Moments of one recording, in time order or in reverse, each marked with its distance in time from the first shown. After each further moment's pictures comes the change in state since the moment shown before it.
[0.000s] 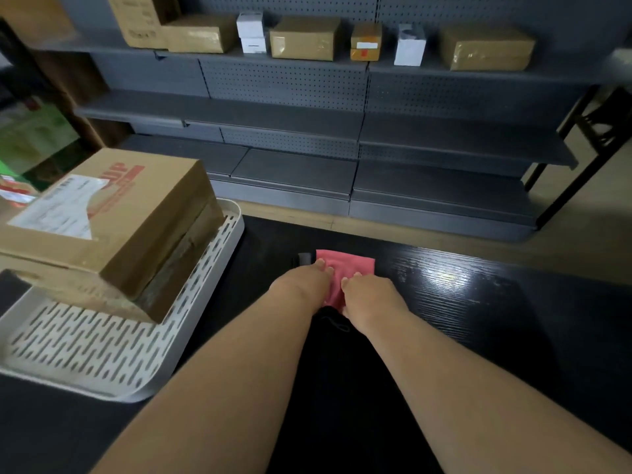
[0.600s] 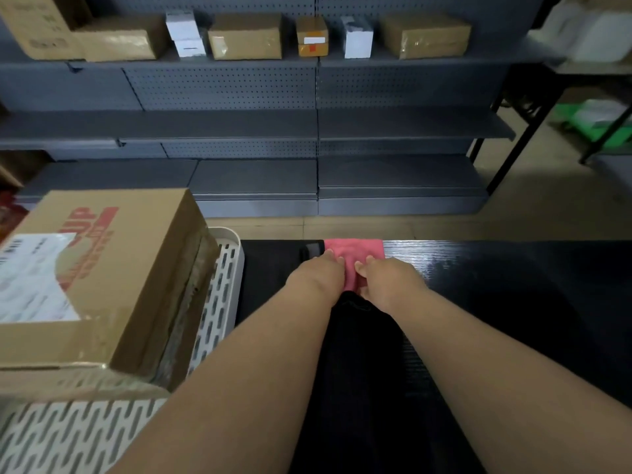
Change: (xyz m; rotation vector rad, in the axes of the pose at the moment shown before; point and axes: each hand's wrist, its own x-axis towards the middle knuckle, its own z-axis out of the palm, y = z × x) left_hand 0.036 -0.045 -0.015 0.042 0.118 0.205; right_hand 0.017 -0.018 -0.028 0.031 0.116 0.159
